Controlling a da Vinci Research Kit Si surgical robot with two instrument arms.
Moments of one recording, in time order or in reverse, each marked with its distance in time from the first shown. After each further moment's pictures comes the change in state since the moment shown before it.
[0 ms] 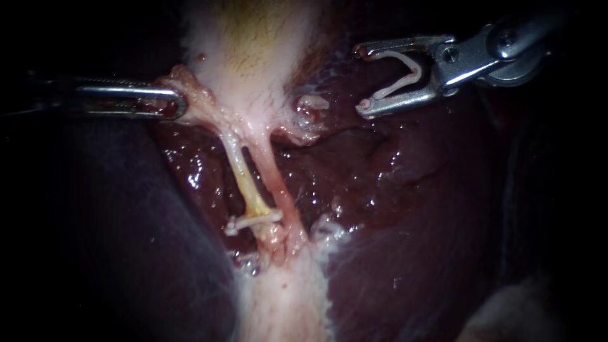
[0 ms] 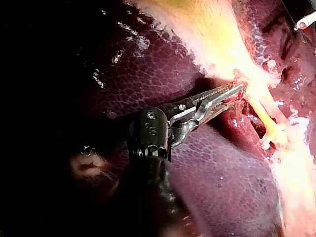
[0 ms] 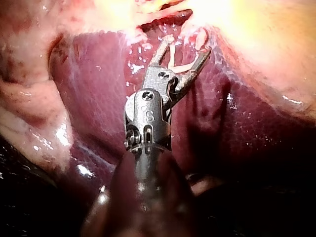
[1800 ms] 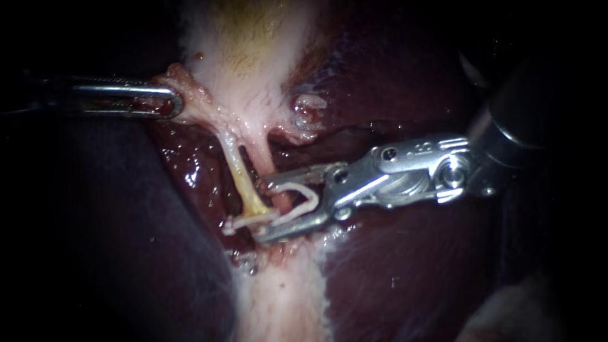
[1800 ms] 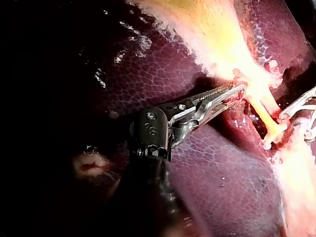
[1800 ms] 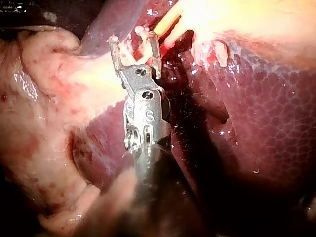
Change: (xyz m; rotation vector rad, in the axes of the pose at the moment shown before) right arm -0.001 -0.011 0.018 0.237 0.025 0.447; left arm 0.000 0.000 0.000 0.001 0.001 0.000
